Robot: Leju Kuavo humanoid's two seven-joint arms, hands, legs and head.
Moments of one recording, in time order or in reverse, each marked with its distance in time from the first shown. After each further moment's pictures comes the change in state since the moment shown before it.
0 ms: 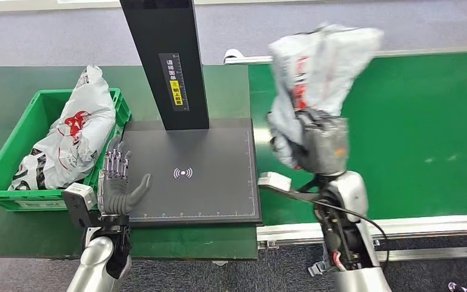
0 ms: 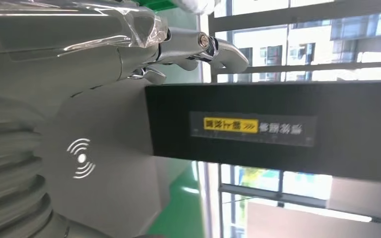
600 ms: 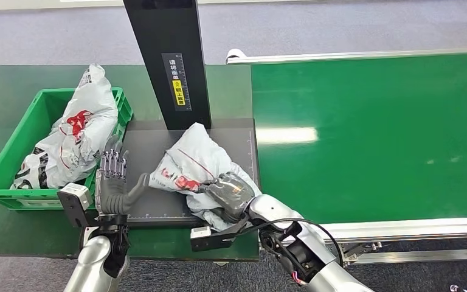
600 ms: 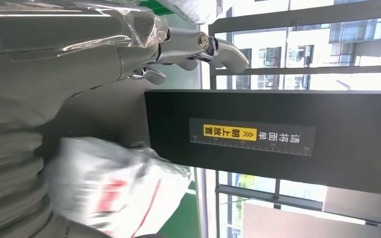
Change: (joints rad) left arm -0.005 0.016 0.002 0.012 0.026 -0.012 -0.012; right arm -0.084 -0.009 0.536 0.321 -0.037 0.413 0.185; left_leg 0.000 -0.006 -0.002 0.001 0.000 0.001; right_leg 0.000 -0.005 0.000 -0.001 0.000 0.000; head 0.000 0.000
